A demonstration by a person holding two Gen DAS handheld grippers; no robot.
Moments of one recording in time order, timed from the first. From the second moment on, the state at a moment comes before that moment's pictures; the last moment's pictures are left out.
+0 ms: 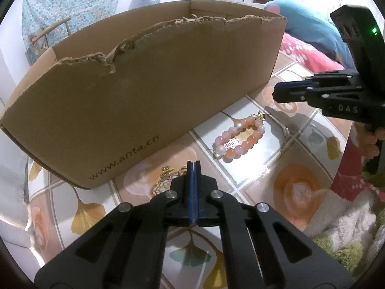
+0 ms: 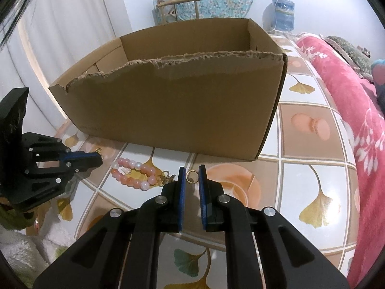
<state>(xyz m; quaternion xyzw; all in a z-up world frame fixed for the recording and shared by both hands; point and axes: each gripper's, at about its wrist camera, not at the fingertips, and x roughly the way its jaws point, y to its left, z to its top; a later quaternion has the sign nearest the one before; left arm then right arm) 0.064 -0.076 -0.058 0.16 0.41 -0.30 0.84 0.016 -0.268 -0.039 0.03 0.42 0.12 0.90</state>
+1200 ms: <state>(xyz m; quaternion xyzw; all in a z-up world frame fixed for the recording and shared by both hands) 0.074 -0.085 -0.062 0.16 0.44 -0.29 0.84 0.023 -0.268 -0.043 0.04 0.42 0.13 0.90</state>
